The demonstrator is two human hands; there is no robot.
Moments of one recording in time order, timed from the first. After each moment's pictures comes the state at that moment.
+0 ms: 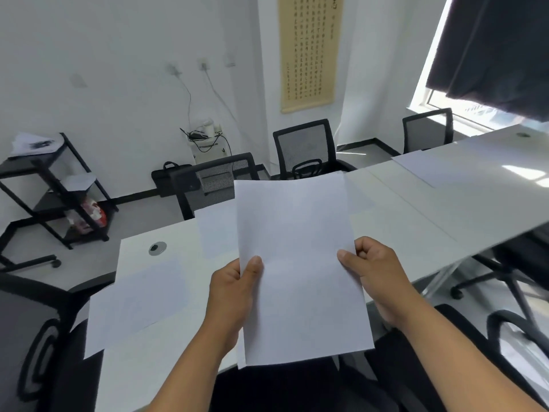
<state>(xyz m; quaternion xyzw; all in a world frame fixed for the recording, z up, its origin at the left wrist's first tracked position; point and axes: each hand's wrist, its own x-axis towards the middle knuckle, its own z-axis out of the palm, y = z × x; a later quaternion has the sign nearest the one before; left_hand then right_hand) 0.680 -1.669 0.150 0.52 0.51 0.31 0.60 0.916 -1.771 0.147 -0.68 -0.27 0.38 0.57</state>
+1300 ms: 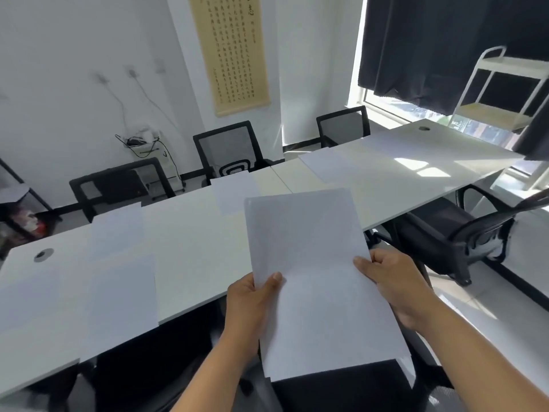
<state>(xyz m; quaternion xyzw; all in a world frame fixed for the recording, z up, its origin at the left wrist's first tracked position) 1.052 -1.962 0.132 0.49 0.48 0.28 0.67 1.282 -2.086 0.153 -0.71 -0.21 0.39 0.55</state>
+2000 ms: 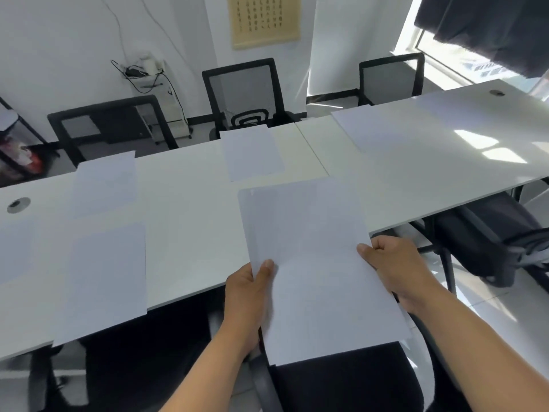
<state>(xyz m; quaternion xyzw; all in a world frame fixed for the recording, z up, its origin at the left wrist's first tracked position) 1.081 -1.851 0.029 0.41 0.55 0.29 0.67 1.344 -1.938 0.043 -0.78 -0.24 0.40 0.42</state>
